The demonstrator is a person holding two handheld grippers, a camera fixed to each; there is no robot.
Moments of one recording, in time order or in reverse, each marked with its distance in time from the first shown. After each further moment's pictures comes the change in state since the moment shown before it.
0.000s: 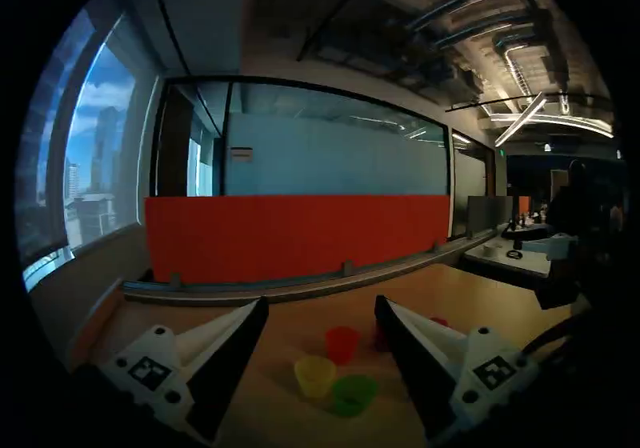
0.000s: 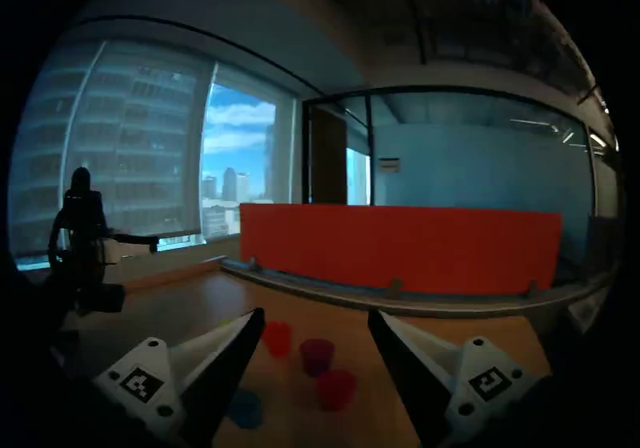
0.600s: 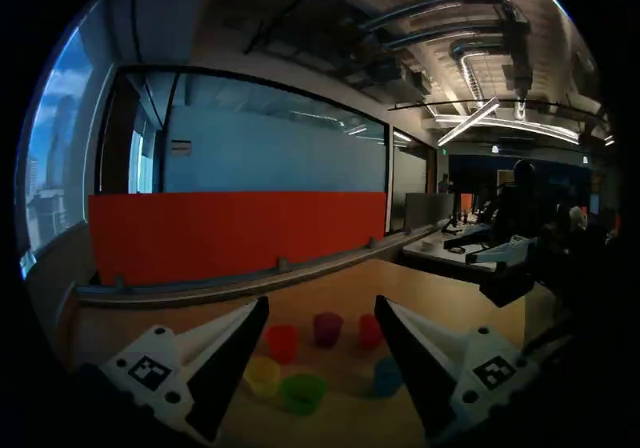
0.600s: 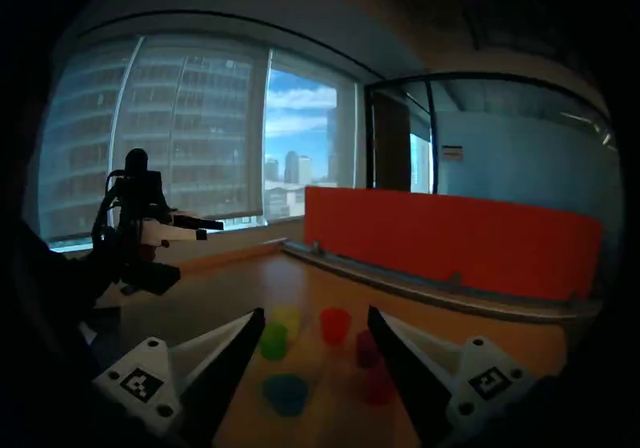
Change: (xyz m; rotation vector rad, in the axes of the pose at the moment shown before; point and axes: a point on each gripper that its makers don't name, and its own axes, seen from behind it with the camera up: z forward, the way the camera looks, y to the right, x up) left arm 0.001 0.056 -0.005 -0.285 -0.033 0.004; right arm -0.012 -0.056 -0.002 0.264 -0.085 -0.039
